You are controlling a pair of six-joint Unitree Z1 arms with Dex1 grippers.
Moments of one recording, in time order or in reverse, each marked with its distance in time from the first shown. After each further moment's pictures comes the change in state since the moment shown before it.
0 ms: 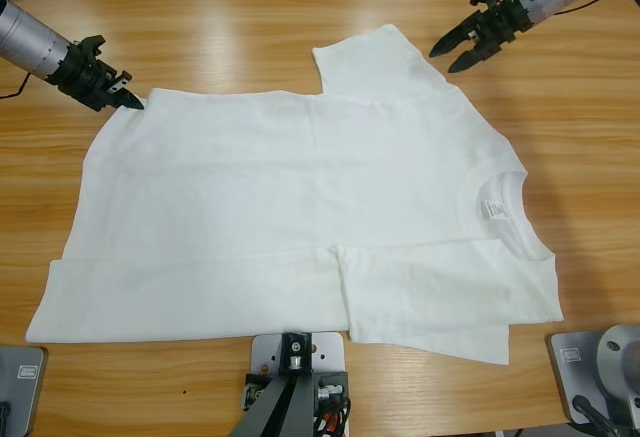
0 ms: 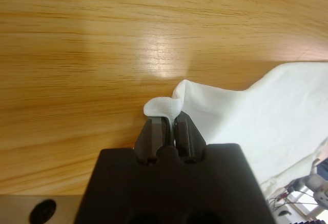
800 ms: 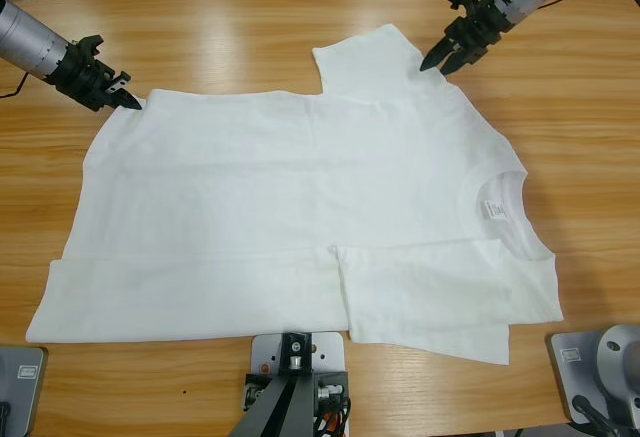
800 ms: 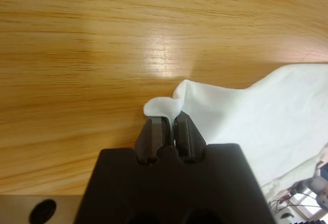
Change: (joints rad) arm 0 0.000 -0.004 0.000 0.004 0.016 0.000; arm 1 0.092 -0.001 -0.039 0.002 -0.168 -0.001
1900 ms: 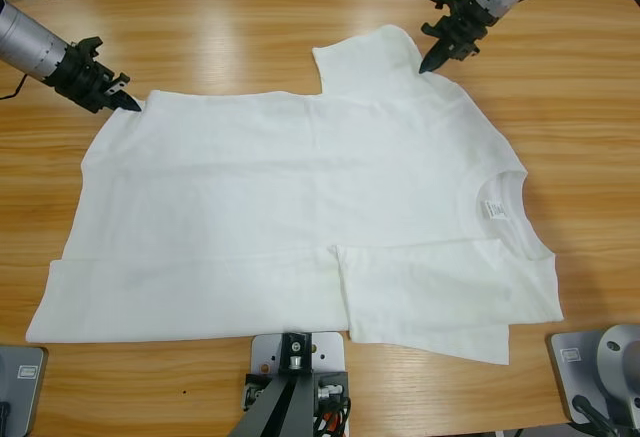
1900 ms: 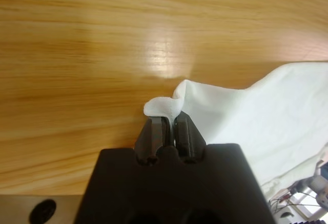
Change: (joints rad) arm 0 0.000 -0.006 0.012 0.000 0.000 0.000; arm 1 0.050 0.097 -0.235 0.164 -0.090 0.001
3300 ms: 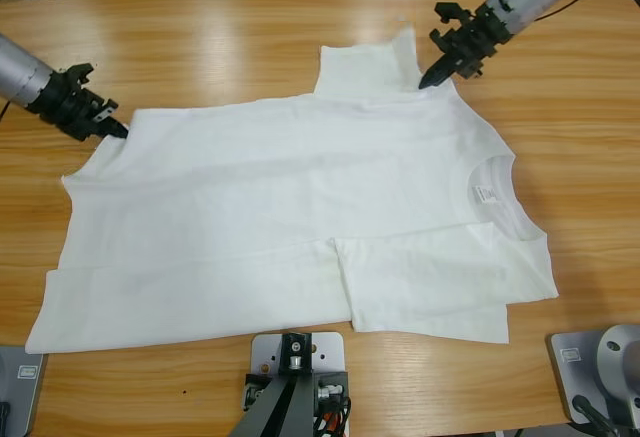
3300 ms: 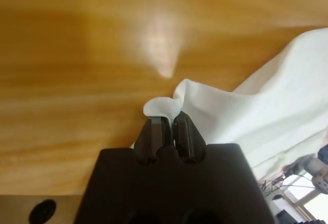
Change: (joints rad) arm 0 0.011 -0.086 0.172 0.000 -0.029 0.000; arm 1 -0.022 -0.173 0.390 -0.126 0.204 -0.025
